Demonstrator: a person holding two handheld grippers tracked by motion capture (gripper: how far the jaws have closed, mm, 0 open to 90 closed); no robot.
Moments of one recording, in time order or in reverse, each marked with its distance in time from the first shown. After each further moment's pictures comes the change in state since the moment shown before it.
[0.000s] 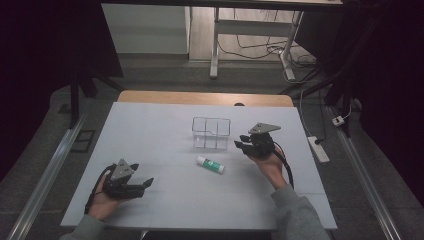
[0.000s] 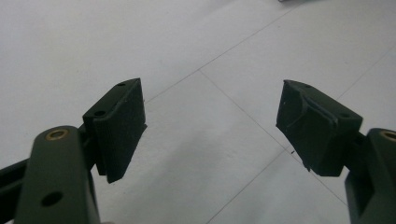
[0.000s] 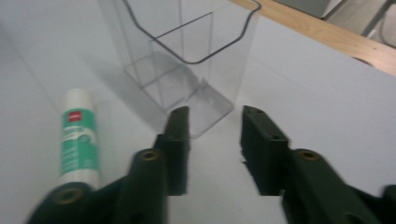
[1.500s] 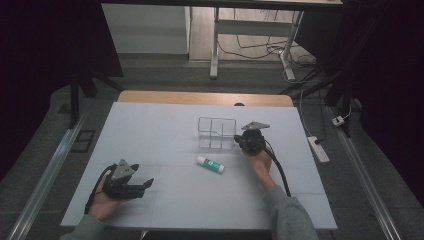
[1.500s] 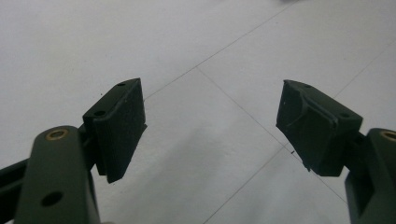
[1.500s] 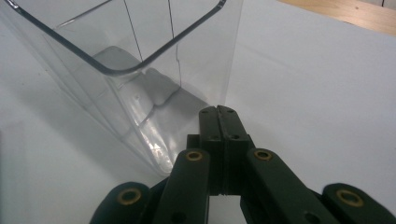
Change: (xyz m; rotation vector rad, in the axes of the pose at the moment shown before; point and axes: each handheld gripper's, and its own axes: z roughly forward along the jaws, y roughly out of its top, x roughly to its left) left arm 0.000 -0.001 0.001 0.011 -0.012 0.005; right arm -0.012 -0.011 0.054 0.035 -0.130 0.118
